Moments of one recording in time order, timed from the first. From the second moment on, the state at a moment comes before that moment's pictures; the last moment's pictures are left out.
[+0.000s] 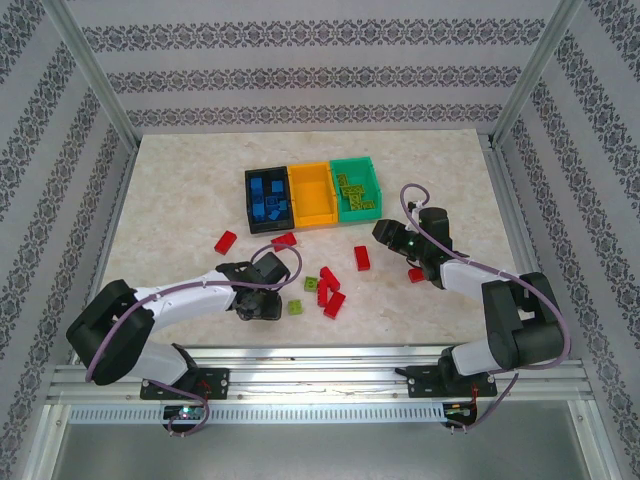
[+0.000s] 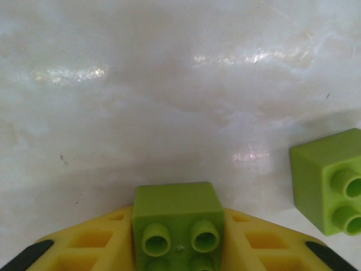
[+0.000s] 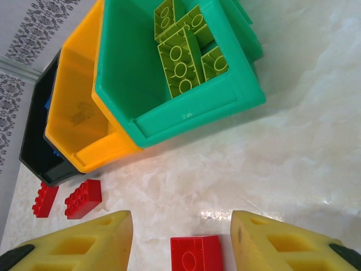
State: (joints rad) left arm -0.75 1.41 0.69 -0.63 0.01 -0.72; right arm 0.18 1.44 0.54 0.32 -0.41 0.68
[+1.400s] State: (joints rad) left arm -0.65 2.37 2.40 -0.88 0.03 -0.42; right arm 0.15 1.42 0.54 0.33 -0.41 0.69
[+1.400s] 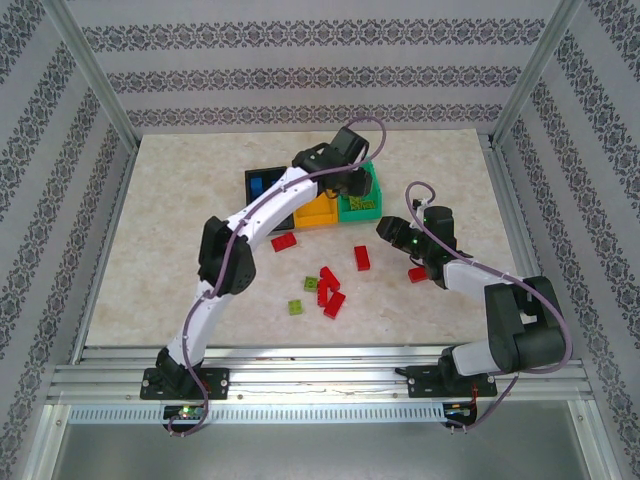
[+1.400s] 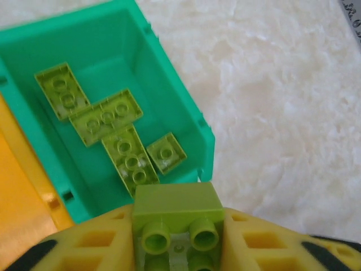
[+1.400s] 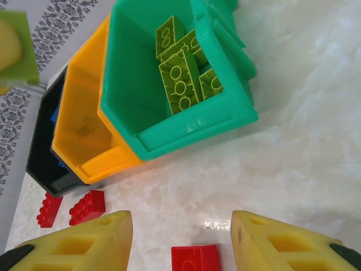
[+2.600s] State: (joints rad) left arm -0.73 1.67 1.10 -0.58 0.06 -0.53; right arm 0.17 1.42 0.54 0.33 -0.41 0.68
